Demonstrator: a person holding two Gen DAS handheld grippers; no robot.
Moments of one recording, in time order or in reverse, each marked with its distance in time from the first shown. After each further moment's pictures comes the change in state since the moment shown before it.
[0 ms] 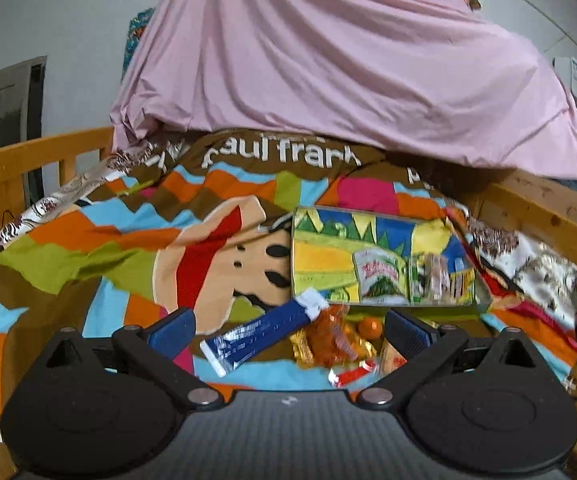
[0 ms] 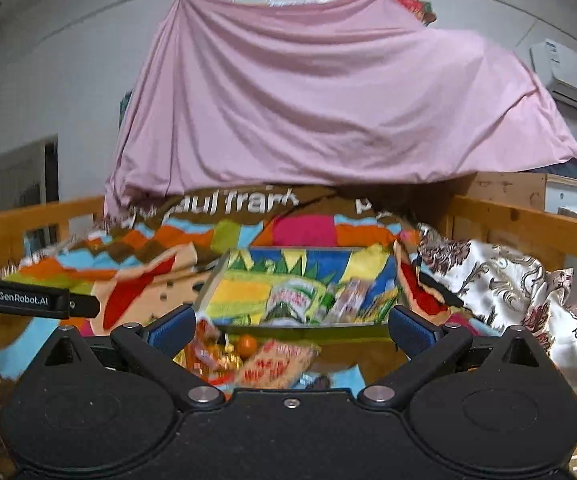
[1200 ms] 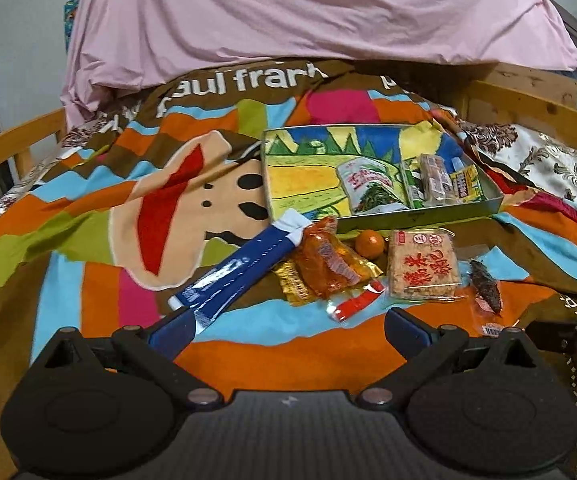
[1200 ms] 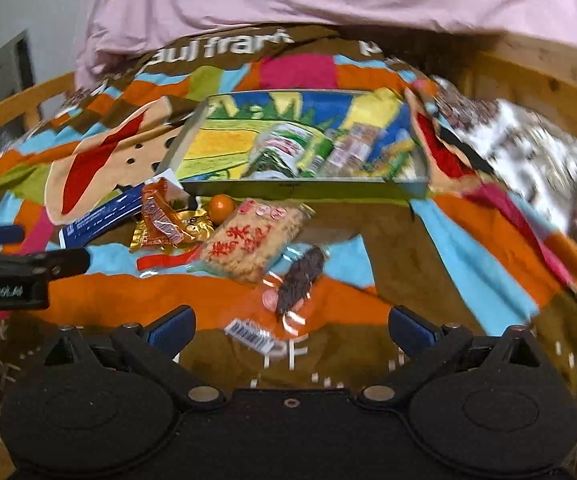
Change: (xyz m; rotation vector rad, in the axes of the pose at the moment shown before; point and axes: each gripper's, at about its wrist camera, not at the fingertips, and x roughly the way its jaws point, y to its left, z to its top) left arm 0.060 -0.028 -0.033 0.204 0.176 -0.011; right arm 0.100 -0.022 -0.033 -0.009 0.453 0.022
